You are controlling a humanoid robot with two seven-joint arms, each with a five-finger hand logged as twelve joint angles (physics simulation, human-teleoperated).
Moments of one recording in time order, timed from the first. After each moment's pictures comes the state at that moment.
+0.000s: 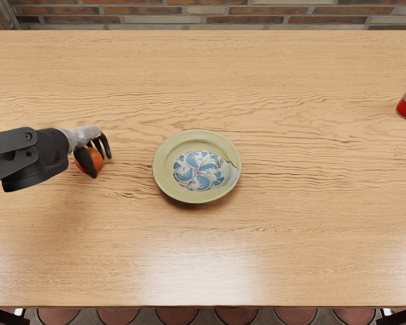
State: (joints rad) left arm -1.13 0.61 -0.03 -1.35 1.02 0.01 0.61; right arm -0.05 0.00 -0.07 0.25 0.04 -0.01 0.07
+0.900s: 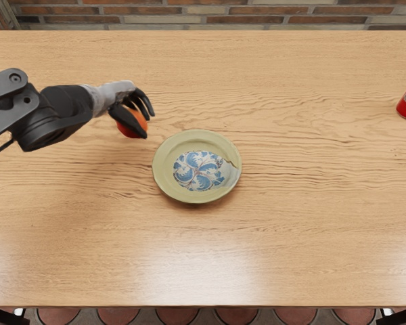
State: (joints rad) left arm -1.14 0.51 -0.36 -1.35 0.79 -0.02 0.61; right arm -0.05 0.00 -0.07 0.25 0.04 -0.01 0.07
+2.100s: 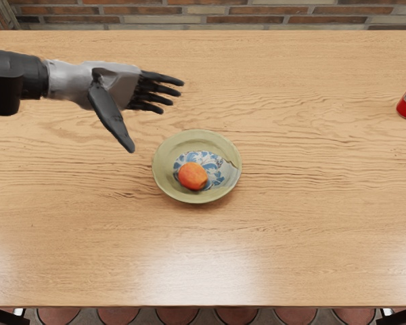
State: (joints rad) left arm -1.05 0.71 -0.68 -1.35 0.16 -0.59 0.61; right arm -0.05 0.00 -0.07 0.25 0.04 -0.01 0.07
